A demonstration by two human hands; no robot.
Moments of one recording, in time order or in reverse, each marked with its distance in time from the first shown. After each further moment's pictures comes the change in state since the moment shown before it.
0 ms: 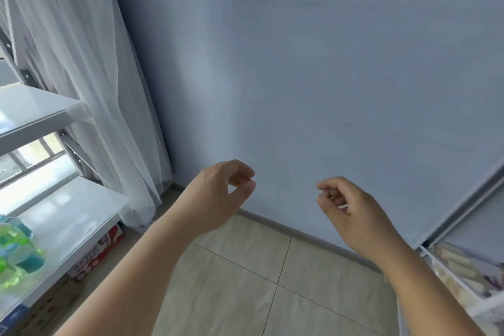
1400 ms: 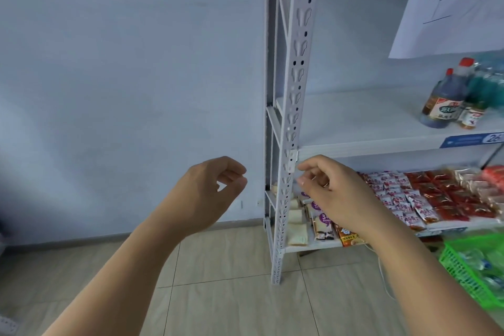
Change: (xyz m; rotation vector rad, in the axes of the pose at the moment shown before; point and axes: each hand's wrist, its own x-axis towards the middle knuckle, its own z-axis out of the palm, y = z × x) left_hand -0.085 0.398 0.308 -0.099 -0.289 0.401; right_hand -0.279 0.233 -0.365 -0.104 0.283 0.250
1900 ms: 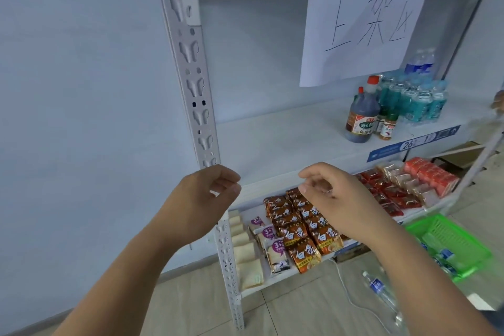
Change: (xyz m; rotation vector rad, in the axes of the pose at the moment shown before) left_hand 0.164 0.072 0.097 -0.118 -0.144 0.129; right_hand 0.051 0.111 -0.115 -0.056 0.182 0.177
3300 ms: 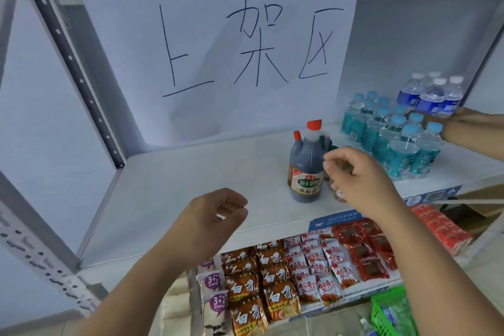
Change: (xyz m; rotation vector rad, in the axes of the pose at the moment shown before) left_hand 0.222 0.130 0.230 0.039 -0.017 -0.053; right_hand 0.234 0.267 -0.208 0.105 0.145 -0.002
